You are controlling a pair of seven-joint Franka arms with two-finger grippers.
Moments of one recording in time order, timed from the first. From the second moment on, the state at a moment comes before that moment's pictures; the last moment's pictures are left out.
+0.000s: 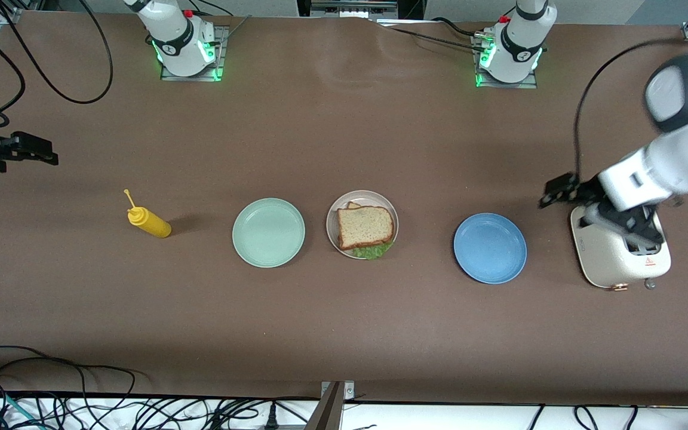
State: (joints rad) left arm -0.02 0.11 -0.02 -1.71 -0.17 1.84 0.39; right arm -0.10 0.19 0.07 -1.38 -0.04 1.42 -0.14
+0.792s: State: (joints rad) left arm 0.03 -0.13 -0.01 -1.69 0.09 1.50 0.21; right arm -0.05 0.07 -0.05 -1.64 -0.04 1.66 -0.03
